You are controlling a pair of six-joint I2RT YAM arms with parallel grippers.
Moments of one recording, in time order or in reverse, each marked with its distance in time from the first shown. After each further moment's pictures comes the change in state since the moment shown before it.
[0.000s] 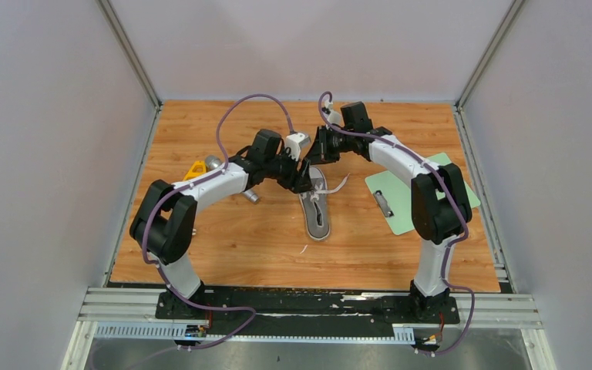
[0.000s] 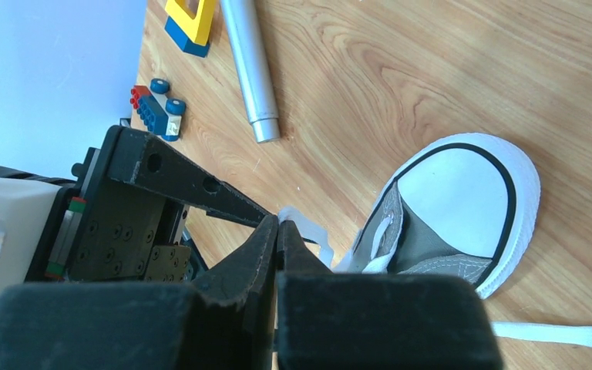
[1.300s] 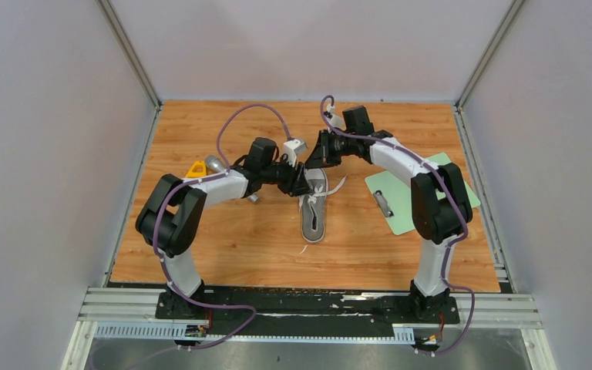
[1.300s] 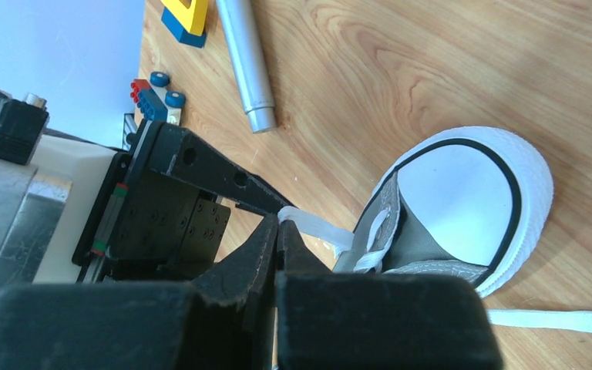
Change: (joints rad) left arm 0.034 0.063 -0.121 0.257 0.118 -0.017; right arm -0.012 0.000 -0.041 0.026 -0.012 0.018
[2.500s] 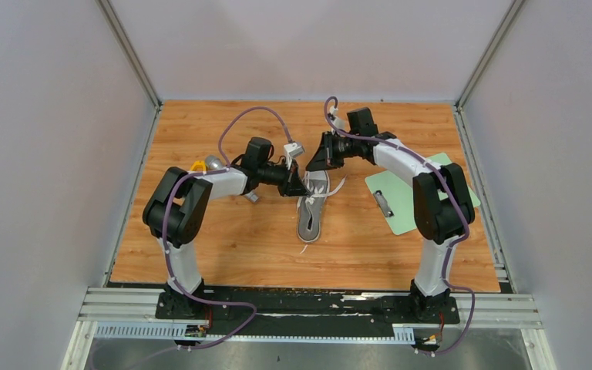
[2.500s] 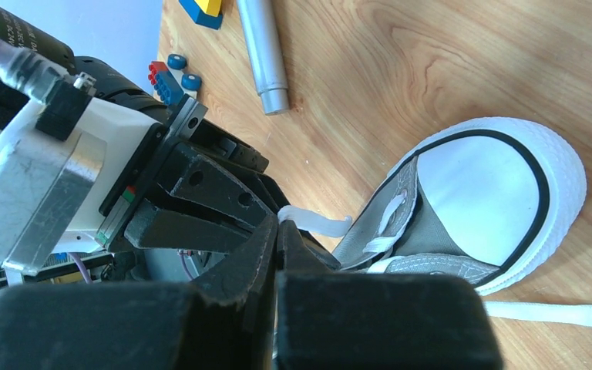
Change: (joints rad) left arm 0.068 0.084 0.010 0.047 0.311 0.124; right arm -0.025 -0.010 -0.037 0.007 -0.093 -0.005
